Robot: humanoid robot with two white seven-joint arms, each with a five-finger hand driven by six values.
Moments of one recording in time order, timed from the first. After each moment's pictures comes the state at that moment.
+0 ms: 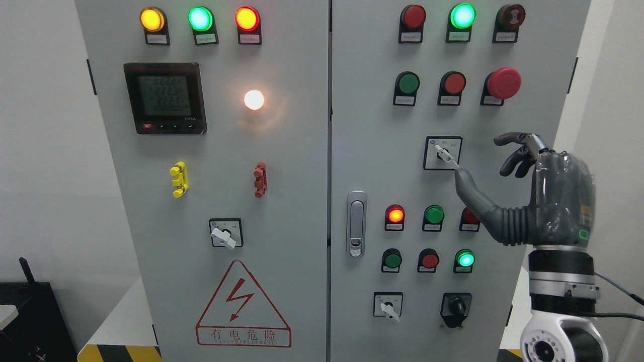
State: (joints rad) left arm 0.06 -0.08 0.00 0.00 0.04 -0.09 0.10; right arm -0.60 0.08 -0.09 -1.93 1.01 0.07 0.02
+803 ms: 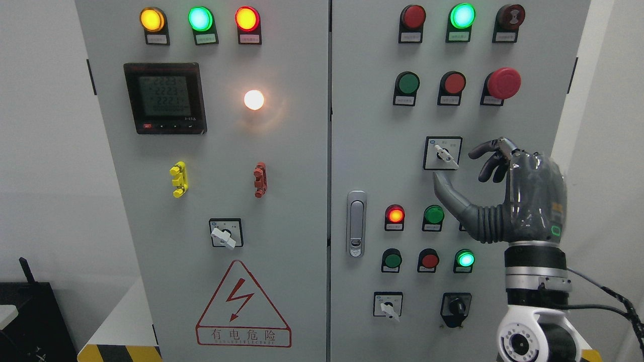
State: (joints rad) left arm 0.06 -0.08 0.00 0.00 0.04 -0.09 0.09; right arm -0.63 0.08 -0.02 -1.90 1.02 0.16 0.02
